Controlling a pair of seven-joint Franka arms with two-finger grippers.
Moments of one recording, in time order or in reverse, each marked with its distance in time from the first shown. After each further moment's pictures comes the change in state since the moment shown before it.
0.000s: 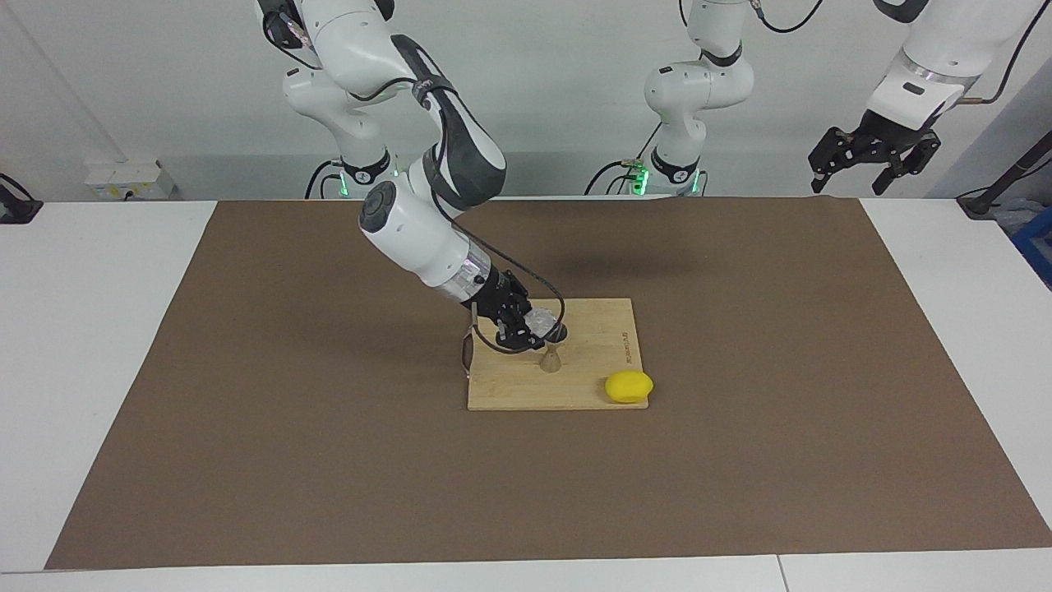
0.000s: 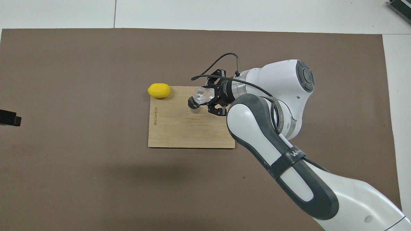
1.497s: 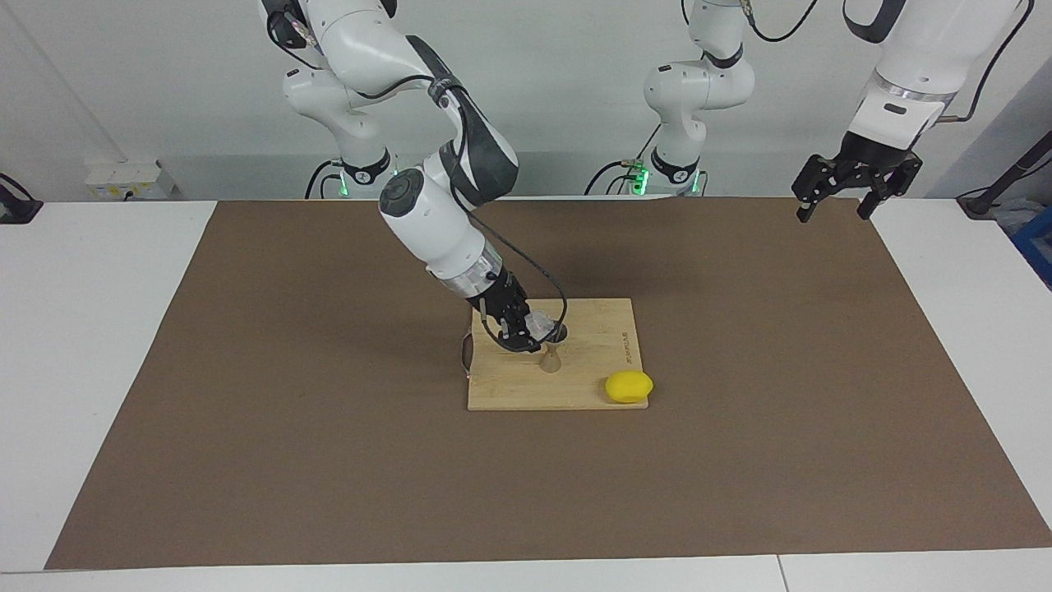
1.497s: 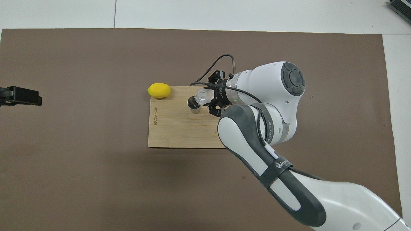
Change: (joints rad) left arm -0.061 0.037 -0.003 -0.008 0.000 0.131 -0.147; right arm 0.023 0.000 0.000 0.000 -0.185 0.026 0.119
